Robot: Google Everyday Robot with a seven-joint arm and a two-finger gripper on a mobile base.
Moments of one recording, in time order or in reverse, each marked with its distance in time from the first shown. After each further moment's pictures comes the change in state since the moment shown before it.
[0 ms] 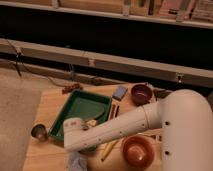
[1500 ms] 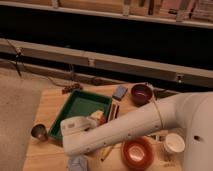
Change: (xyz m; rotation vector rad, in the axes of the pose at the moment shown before) arm 0.041 -0.062 -0.087 0.224 0.022 0.096
